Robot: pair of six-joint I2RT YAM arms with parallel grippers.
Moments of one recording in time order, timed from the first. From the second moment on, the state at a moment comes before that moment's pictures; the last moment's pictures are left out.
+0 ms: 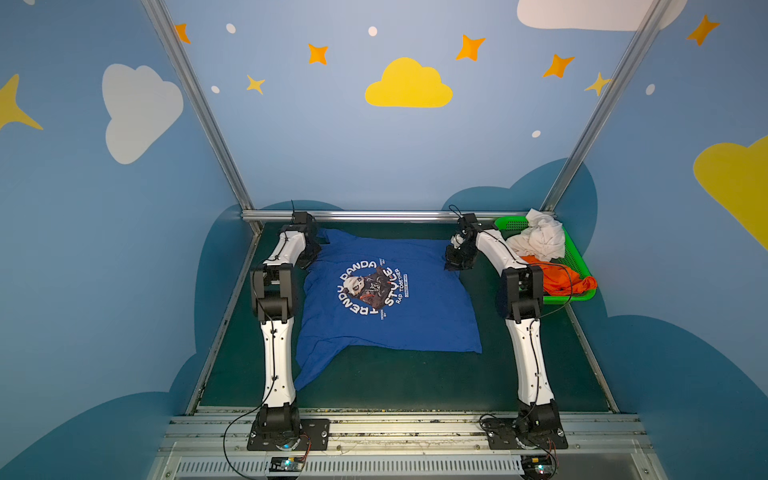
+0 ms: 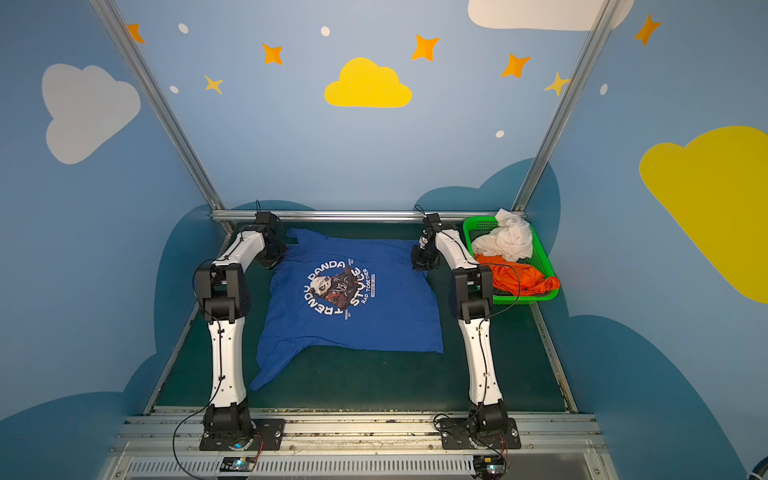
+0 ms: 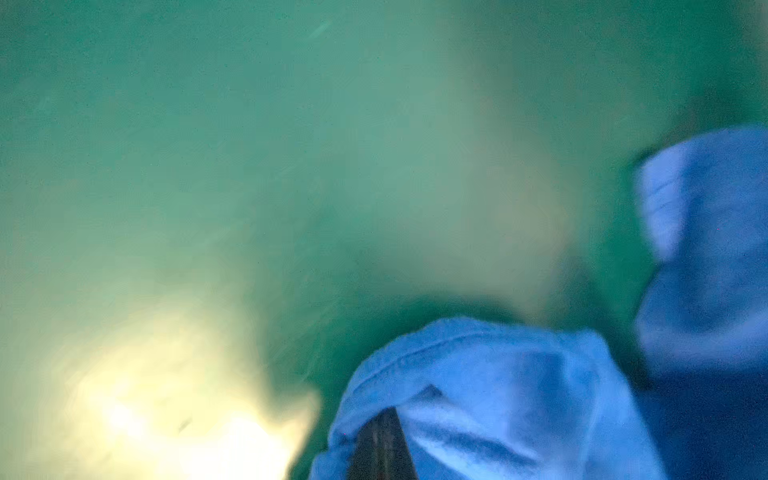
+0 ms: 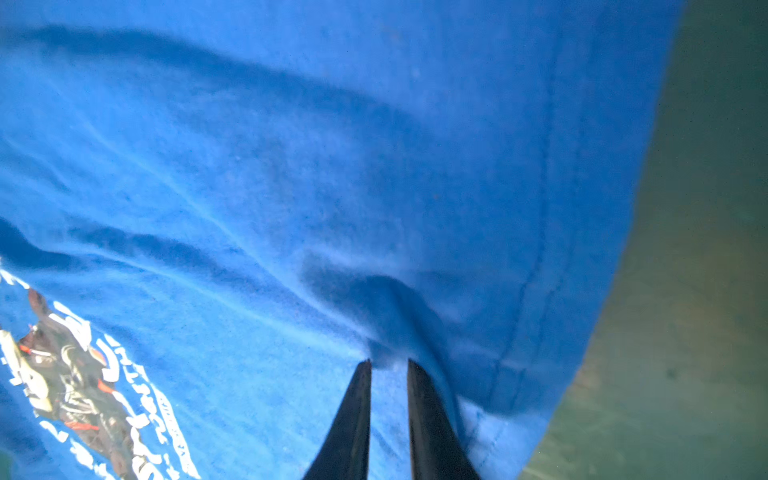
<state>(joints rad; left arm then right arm) 0.06 2.44 2.08 -0.86 -0.10 -0.88 0.22 2.55 2.29 -1.10 -0.26 0.31</state>
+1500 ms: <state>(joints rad) 0.05 2.67 2.52 -0.97 0.24 -0.78 0.17 2.49 2.30 -1.23 -0.29 0.19</state>
